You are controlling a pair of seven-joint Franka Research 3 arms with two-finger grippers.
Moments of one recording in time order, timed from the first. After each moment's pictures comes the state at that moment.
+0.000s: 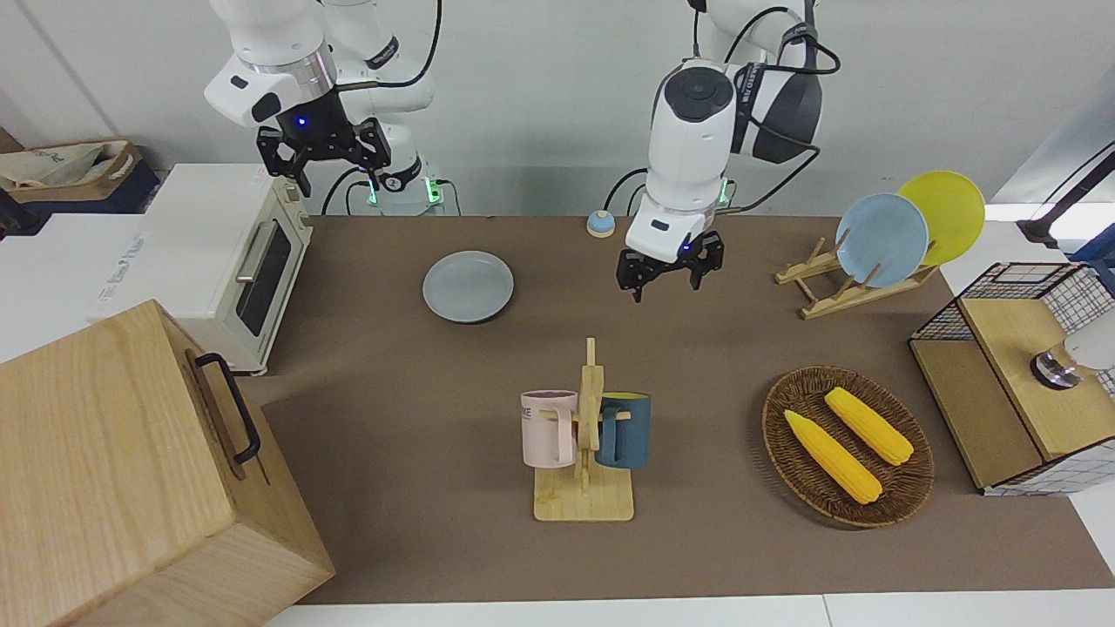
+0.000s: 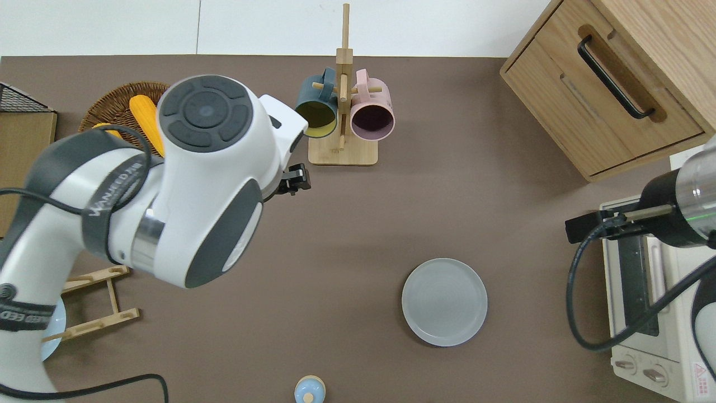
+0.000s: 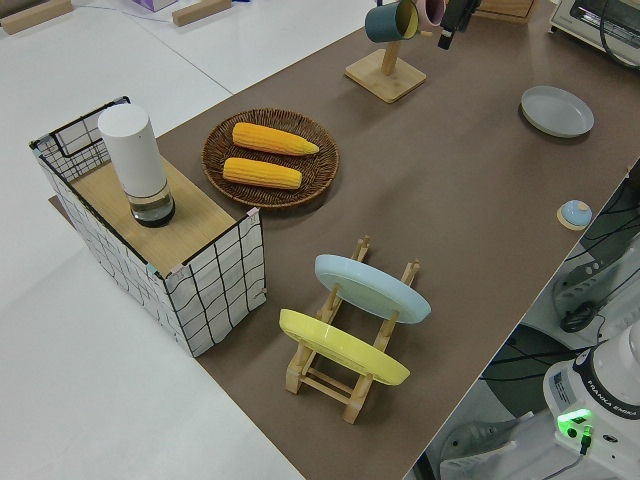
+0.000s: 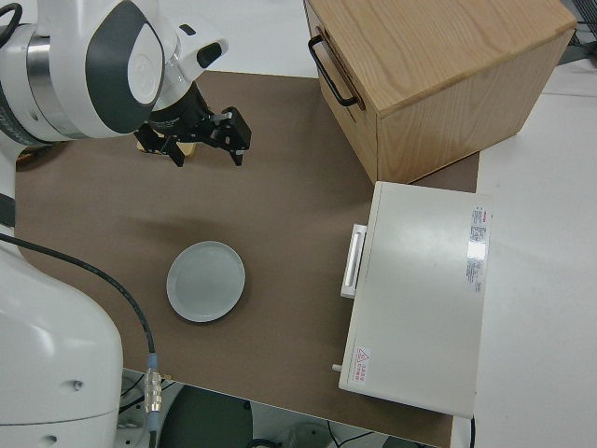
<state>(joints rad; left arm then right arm) -0.42 0.24 0.00 -1.47 0.07 1.69 -0.56 0.02 -0.01 0.12 -1.48 0.00 1.39 0.03</state>
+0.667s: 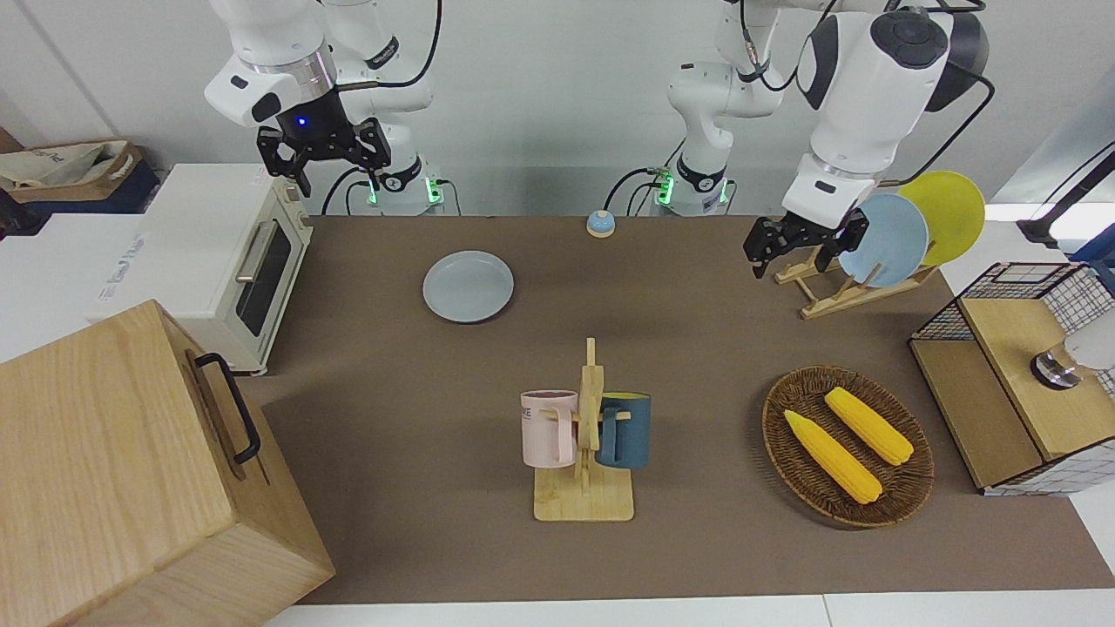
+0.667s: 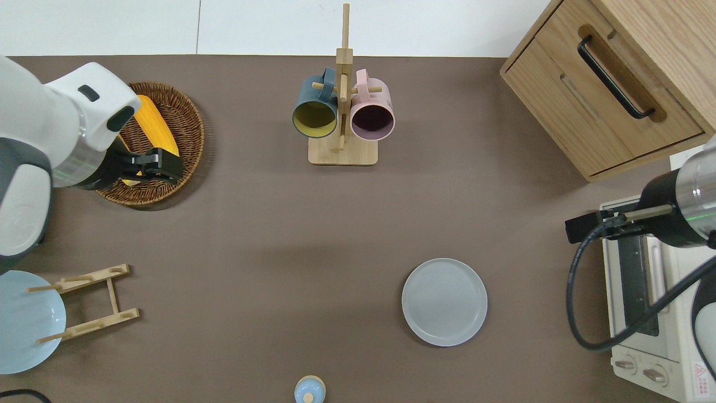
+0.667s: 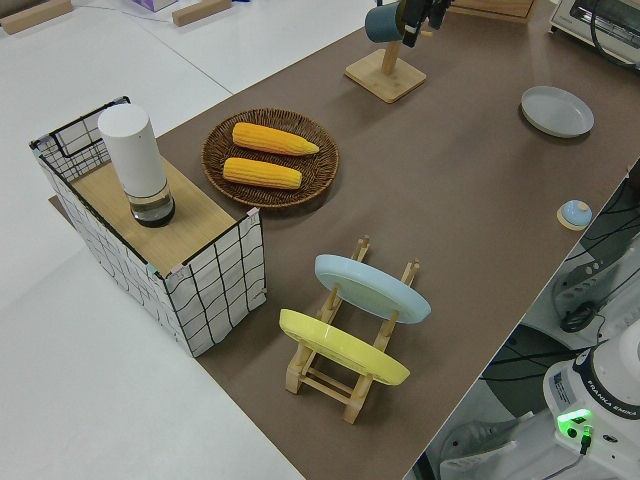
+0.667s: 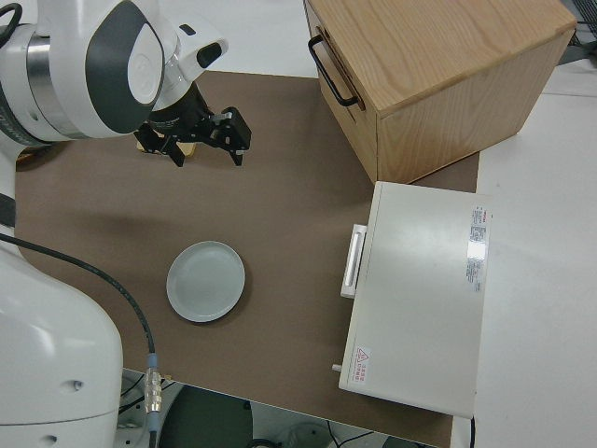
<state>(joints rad) -0.16 0.14 0.00 -1.47 0.04 1.61 -0.20 0.02 -0.01 0.12 -1.48 0.00 1.39 0.03</state>
